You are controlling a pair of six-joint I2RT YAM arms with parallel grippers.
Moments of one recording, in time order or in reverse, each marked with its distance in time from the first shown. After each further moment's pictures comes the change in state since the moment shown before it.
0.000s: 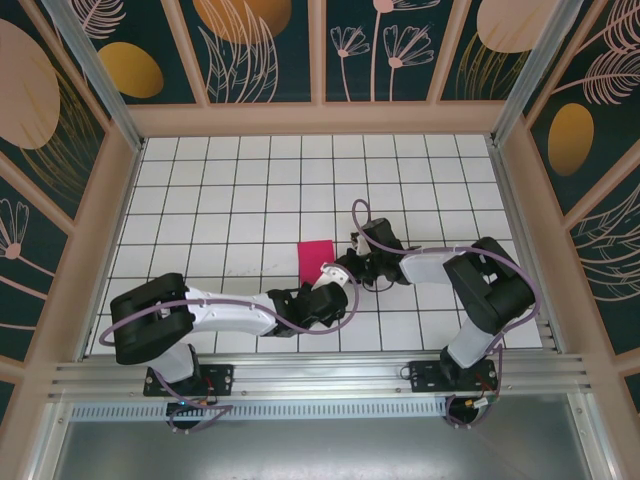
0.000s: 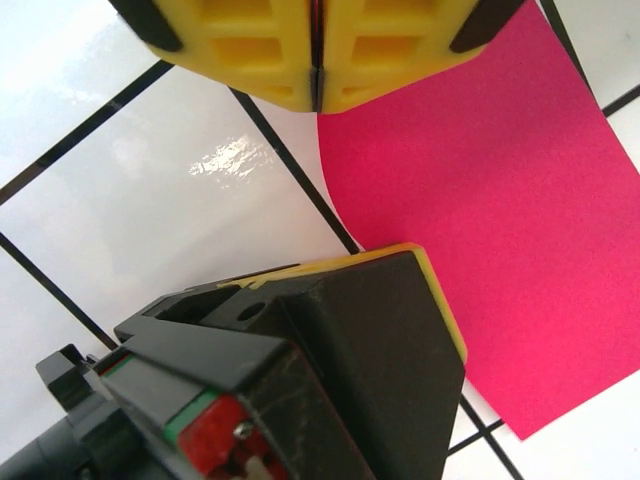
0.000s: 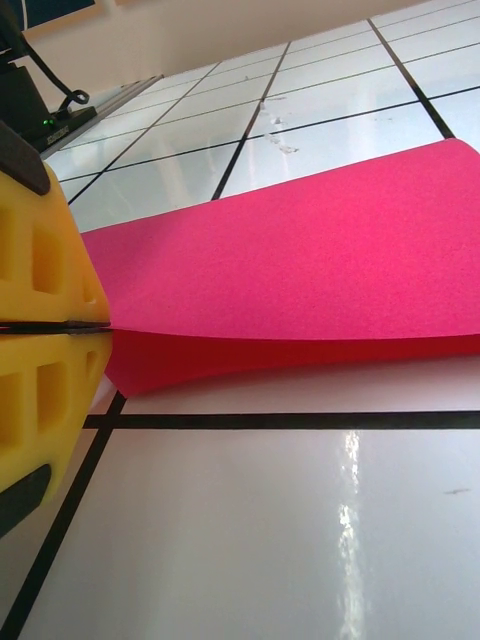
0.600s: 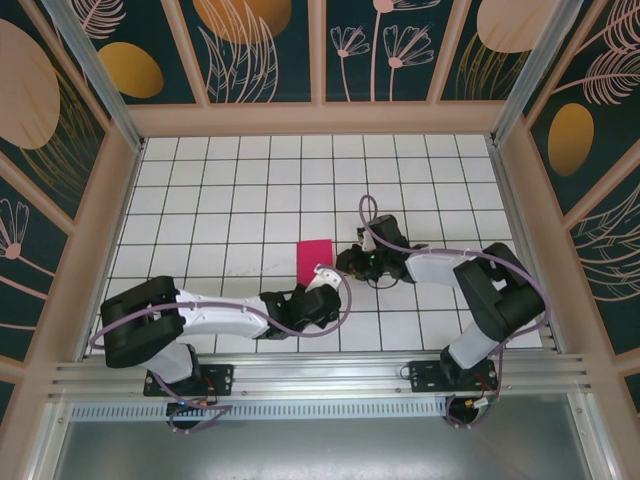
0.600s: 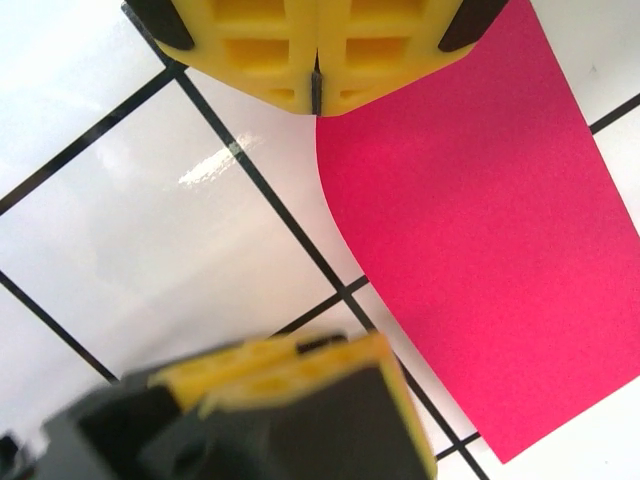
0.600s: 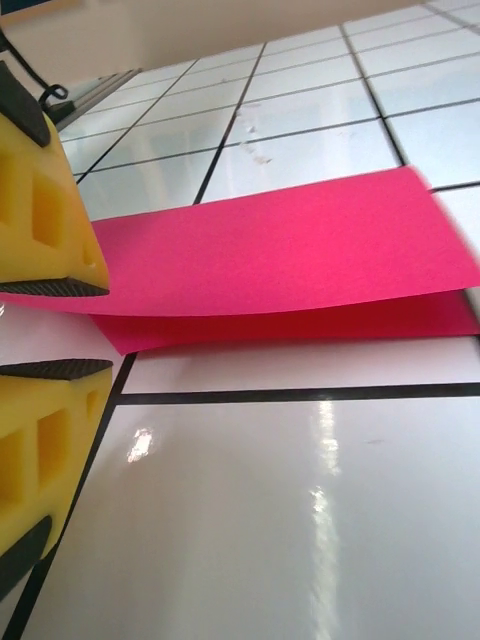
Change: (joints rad) left arm 0.000 -0.056 -0.061 0.014 -0.006 -0.002; right arm -0.039 -0.071 0.001 -0.054 0.043 -0.029
